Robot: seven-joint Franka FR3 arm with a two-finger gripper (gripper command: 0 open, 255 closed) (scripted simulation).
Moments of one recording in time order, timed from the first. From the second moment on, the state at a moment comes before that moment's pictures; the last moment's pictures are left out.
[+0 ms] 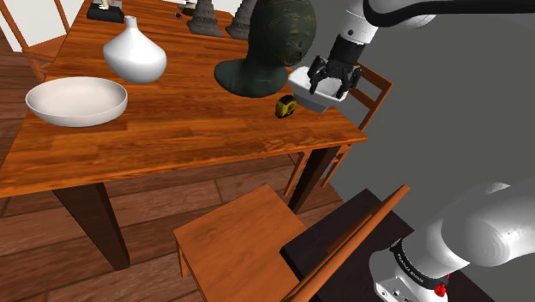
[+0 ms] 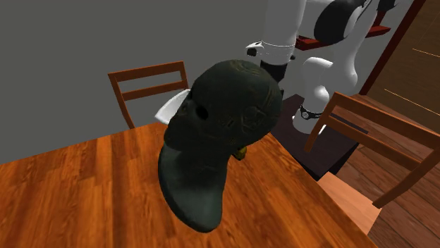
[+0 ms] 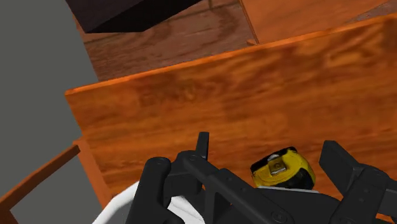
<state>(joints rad) -0.07 -0.31 0.11 -2.17 0.05 1.89 0.49</state>
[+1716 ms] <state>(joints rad) -0.08 0.14 0.14 -1.88 0.00 2.02 0.80</state>
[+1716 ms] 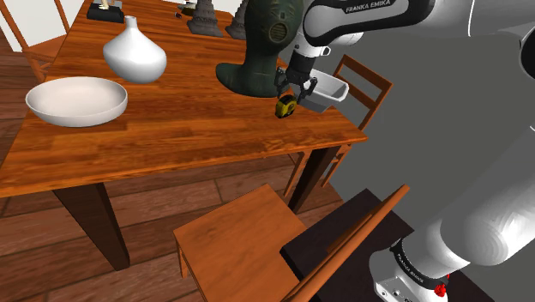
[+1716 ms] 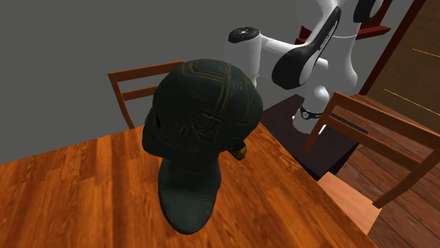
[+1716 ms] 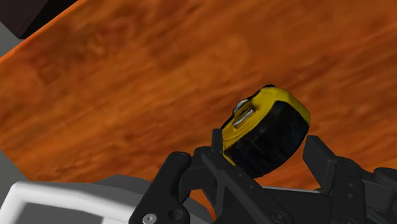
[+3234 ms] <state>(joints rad) -0.08 0.10 0.14 -1.75 0.00 1.86 0.80</state>
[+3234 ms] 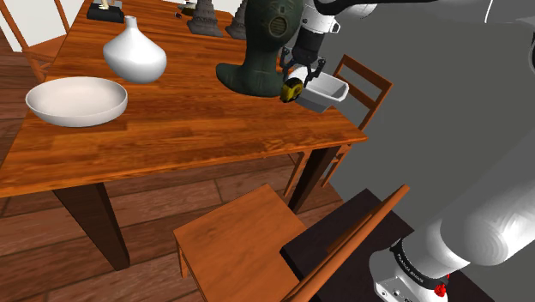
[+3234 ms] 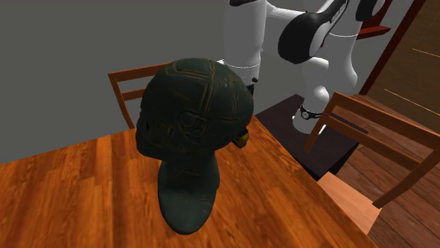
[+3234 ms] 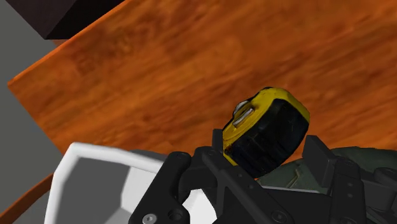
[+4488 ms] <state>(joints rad) -0.08 0.12 0.14 -1.46 0.00 1.60 0.80</state>
